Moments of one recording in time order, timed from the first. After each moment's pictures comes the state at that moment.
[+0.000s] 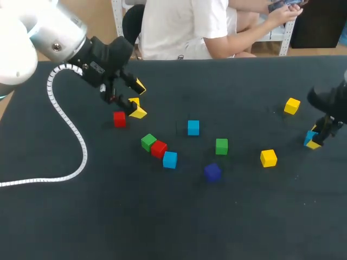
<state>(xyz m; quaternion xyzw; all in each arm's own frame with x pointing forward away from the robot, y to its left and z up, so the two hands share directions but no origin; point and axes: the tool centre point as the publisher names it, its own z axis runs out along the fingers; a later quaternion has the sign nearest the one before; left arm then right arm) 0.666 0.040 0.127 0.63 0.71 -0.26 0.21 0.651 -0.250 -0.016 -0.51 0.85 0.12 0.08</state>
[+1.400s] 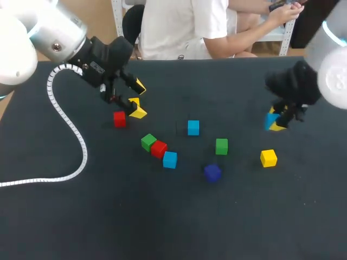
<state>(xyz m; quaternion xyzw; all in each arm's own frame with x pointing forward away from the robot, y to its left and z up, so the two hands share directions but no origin) 0.666 0.040 0.127 0.63 0.71 -0.26 0.21 0.667 -0.129 0.048 -0.67 0.72 0.11 0.12</state>
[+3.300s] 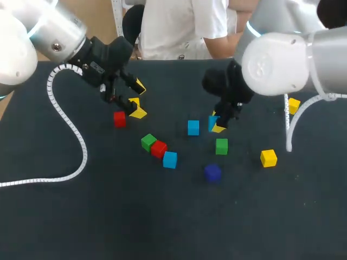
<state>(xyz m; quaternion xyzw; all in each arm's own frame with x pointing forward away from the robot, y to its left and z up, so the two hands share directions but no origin) 0.666 0.040 0.127 0.63 0.71 -0.26 0.21 0.677 0.005 0.027 -0.69 0.70 0.16 0.09</state>
